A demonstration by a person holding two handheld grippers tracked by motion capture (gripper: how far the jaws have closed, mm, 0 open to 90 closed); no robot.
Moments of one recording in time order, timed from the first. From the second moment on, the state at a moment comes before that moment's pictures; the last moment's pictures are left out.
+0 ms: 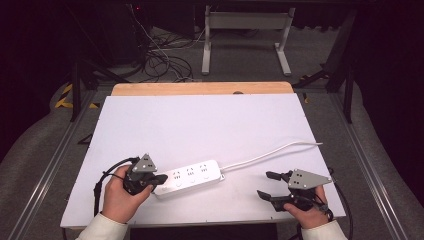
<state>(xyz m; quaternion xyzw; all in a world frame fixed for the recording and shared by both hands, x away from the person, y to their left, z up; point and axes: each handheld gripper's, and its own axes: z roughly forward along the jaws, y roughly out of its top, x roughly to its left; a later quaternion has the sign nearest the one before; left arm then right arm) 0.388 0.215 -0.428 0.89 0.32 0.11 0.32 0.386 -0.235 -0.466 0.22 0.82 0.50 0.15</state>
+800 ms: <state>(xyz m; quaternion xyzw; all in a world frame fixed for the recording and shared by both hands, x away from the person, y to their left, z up) 0.388 0.201 -0.425 0.89 0.30 0.11 0.34 0.386 -0.234 -0.467 0.22 0.82 0.50 0.14</state>
